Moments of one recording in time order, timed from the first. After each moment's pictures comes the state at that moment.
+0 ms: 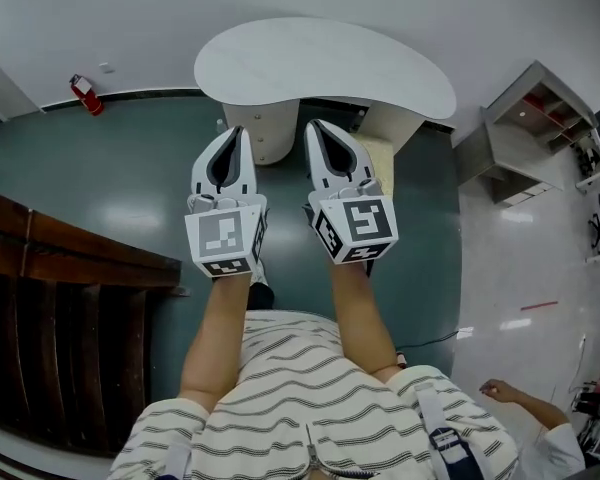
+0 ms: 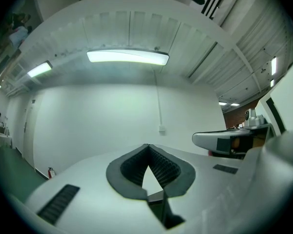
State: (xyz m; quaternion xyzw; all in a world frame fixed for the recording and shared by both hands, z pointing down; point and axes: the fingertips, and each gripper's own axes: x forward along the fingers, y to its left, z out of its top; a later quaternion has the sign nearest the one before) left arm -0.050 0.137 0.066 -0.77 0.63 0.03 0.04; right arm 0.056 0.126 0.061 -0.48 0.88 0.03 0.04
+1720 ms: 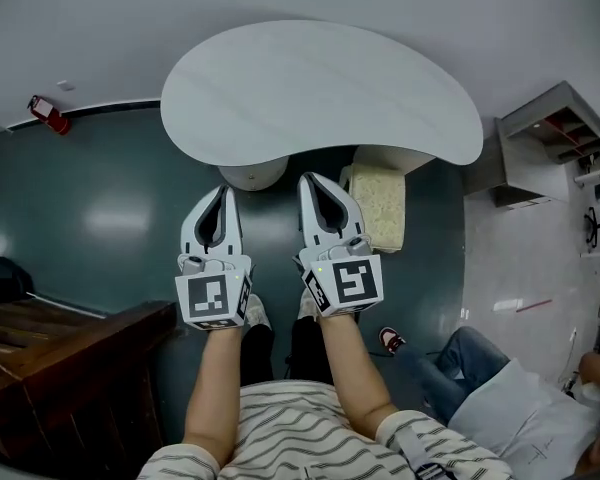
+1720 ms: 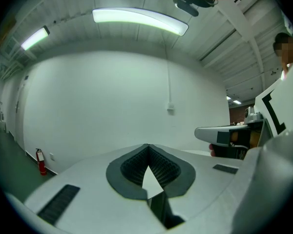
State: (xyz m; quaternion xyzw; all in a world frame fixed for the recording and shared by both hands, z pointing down) left arm -0.103 -0.127 0.214 -0.79 0.62 -0.01 -0.05; right arm 0.019 -0.139 0.194 -0.52 0.86 -0.03 0.00
